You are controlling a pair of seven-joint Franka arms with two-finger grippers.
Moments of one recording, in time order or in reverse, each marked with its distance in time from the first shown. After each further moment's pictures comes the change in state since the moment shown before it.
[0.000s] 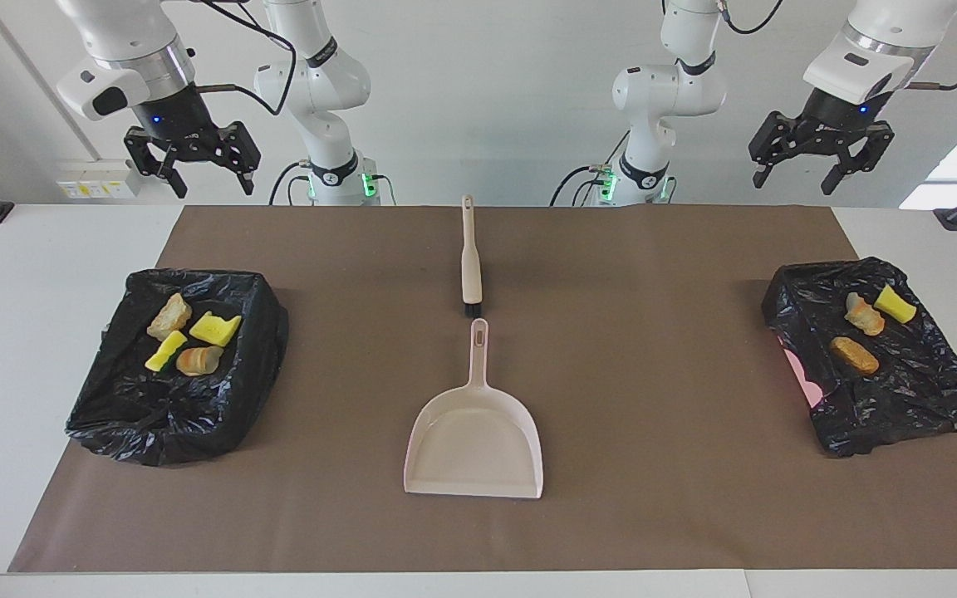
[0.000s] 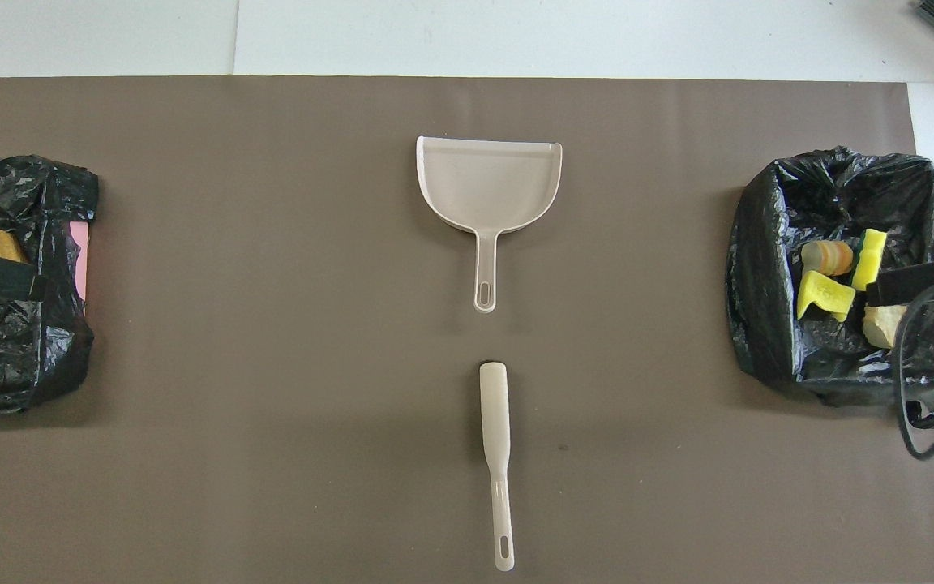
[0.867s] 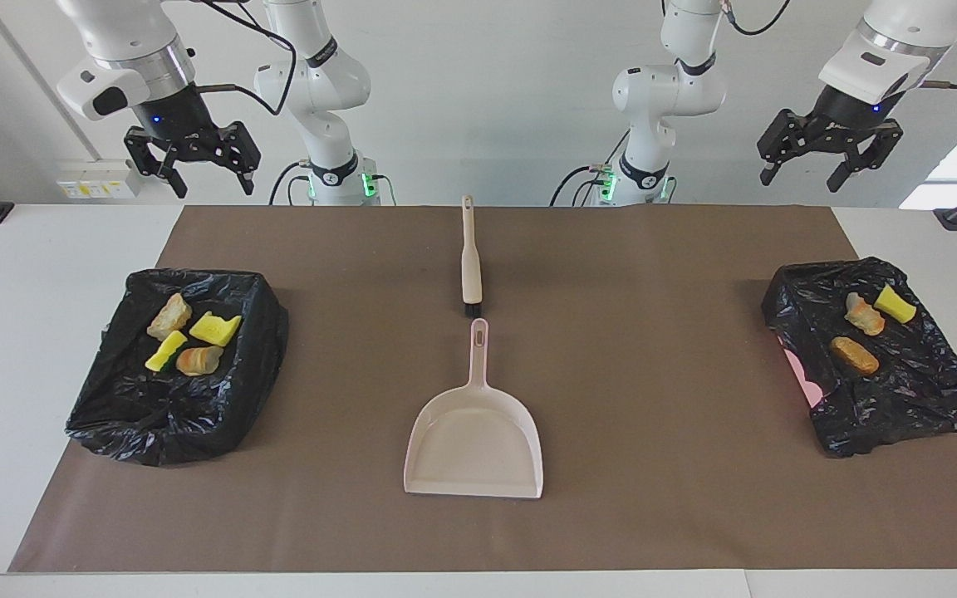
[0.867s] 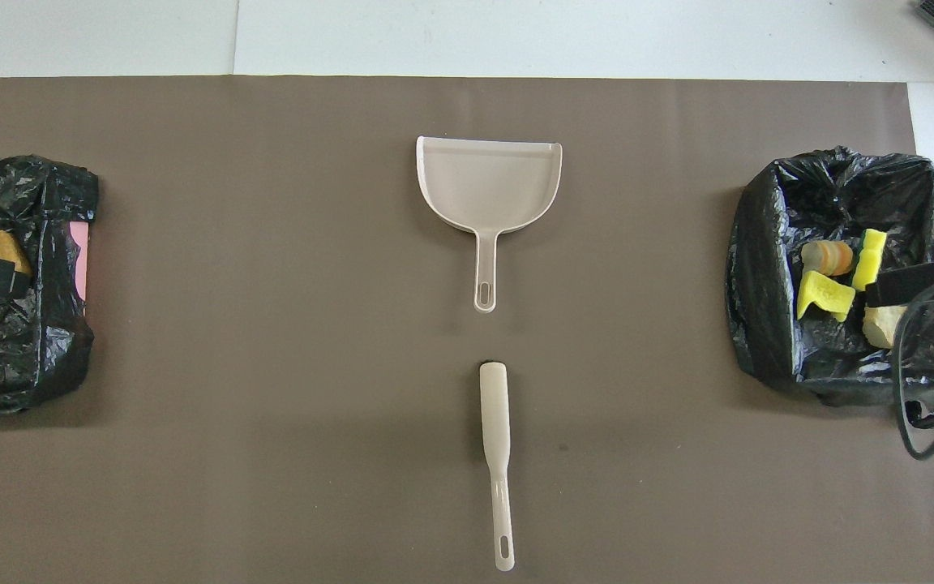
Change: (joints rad) left arm 0.015 -0.001 -0.003 0.005 0.014 -0.001 -0.009; right arm 0.000 0.000 0.000 -0.003 0.000 0.001 0.000
